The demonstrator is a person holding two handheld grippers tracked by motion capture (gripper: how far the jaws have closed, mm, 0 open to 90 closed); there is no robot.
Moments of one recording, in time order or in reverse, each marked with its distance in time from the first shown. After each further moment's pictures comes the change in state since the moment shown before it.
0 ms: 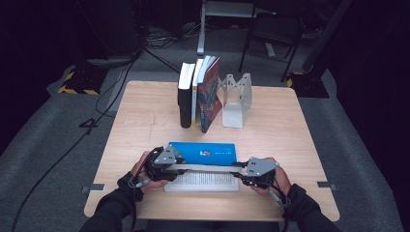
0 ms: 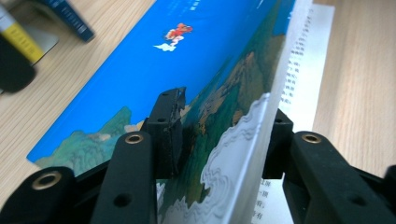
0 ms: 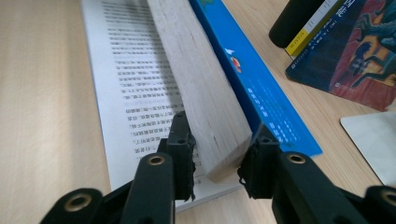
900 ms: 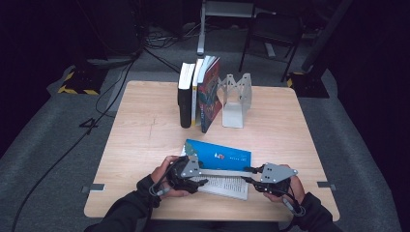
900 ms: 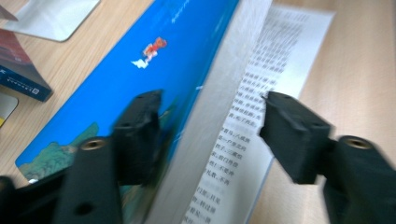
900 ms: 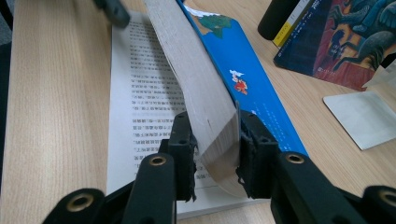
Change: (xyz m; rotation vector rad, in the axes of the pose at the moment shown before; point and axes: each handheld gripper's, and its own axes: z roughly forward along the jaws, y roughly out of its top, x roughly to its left) left arm -0.054 0.037 0.035 0.073 0.092 0.152; right arm 0.007 -0.011 -0.034 -0.013 -0.025 0.052
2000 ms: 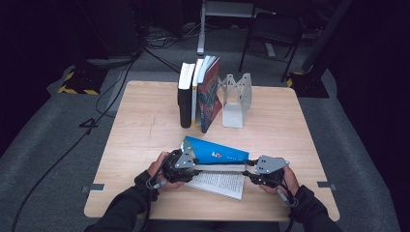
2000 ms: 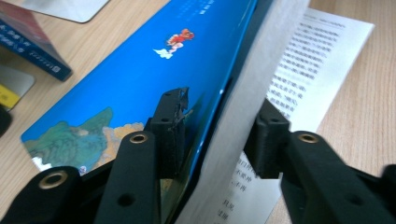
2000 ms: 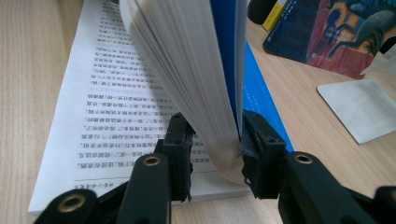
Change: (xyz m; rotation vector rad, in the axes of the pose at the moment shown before) left arm 0.028 -0.017 -0.004 -0.049 -0.026 -0.079; right arm -0.019 -0.008 0.026 0.033 -0.020 0.013
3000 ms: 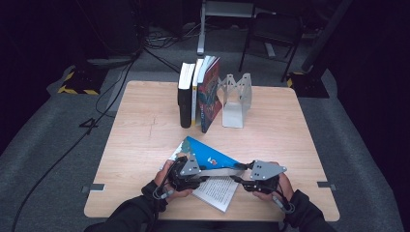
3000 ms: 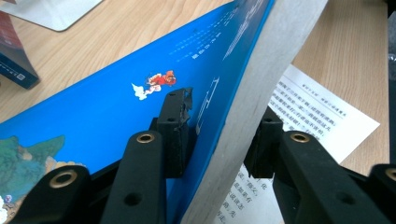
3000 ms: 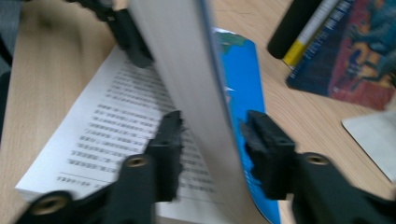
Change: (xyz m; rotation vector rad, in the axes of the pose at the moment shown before) left arm -0.025 0.007 0.002 -0.074 -0.036 -0.084; right arm 0.017 0.017 -0.004 -0.089 0.042 0.040
